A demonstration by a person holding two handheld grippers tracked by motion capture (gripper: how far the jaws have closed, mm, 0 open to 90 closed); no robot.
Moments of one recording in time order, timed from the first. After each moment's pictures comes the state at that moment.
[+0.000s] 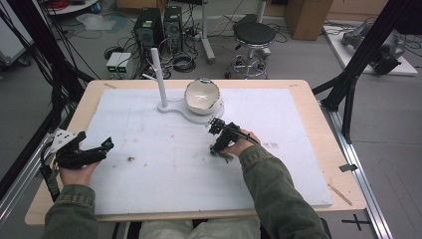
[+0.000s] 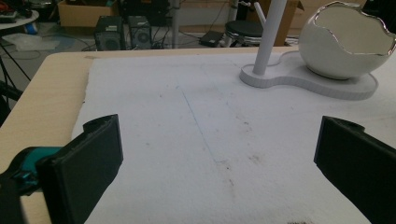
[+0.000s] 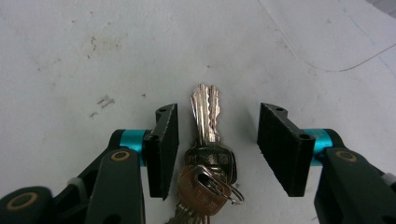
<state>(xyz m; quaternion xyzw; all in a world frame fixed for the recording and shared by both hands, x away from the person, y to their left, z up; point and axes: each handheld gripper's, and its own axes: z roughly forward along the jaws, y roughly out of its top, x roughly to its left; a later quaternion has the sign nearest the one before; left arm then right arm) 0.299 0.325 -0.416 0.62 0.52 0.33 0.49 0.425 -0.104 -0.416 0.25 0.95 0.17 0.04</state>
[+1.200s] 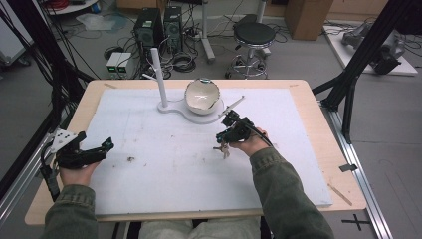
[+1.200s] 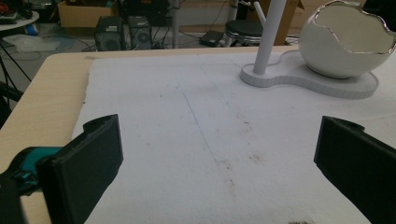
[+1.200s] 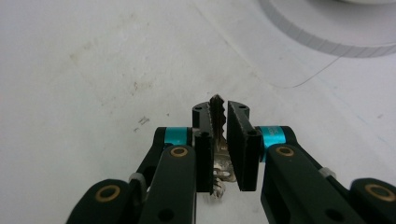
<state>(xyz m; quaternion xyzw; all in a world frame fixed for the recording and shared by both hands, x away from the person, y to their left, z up) 0.299 0.325 -0.416 0.62 0.51 0.33 0.49 0.407 -0.139 -0.373 0.30 0.91 0.29 0.05</state>
